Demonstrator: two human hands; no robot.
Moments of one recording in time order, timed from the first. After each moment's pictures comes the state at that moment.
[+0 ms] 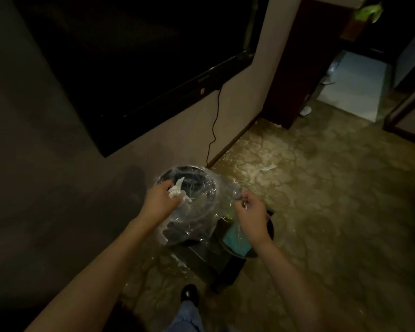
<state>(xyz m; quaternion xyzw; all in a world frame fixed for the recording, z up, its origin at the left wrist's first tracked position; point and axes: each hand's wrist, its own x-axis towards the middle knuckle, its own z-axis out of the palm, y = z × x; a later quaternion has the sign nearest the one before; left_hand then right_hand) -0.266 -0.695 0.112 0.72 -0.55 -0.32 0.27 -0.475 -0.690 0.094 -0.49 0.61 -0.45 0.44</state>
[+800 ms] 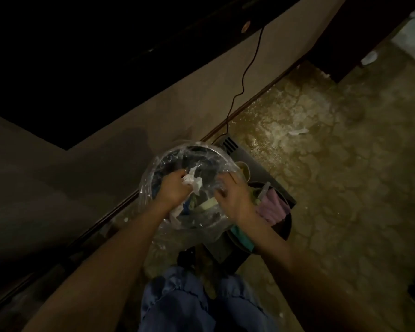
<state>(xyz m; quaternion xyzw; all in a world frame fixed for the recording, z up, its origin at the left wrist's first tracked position) -0.251 -0.832 -0.026 0.76 -0.43 -0.45 0.17 -0.420 -0.846 -0.028 -0.77 0.53 -0.16 0.32</state>
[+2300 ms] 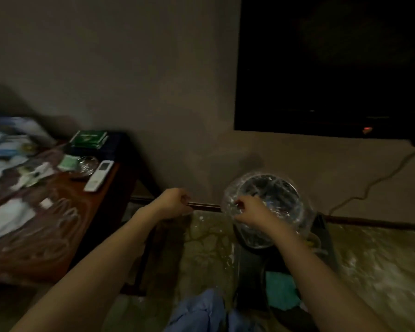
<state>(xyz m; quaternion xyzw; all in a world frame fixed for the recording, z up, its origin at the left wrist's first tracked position) -0.317 -0.558 0.147 0.92 -0.22 -0.28 0.17 -0.428 -0.756 0.121 -0.91 0.16 0.14 0.35</state>
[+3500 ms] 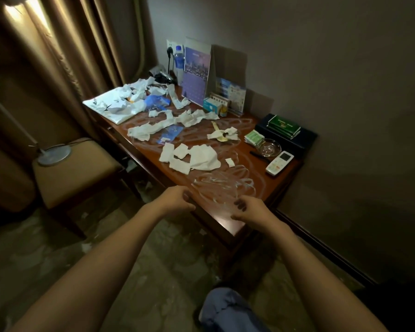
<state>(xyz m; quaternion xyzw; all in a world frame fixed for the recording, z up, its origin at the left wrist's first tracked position) -0.342 -0.035 0.127 0.91 0.11 -0.19 0.35 -0.305 -0.261 0.099 -0.90 -0.11 0.25 0.33</state>
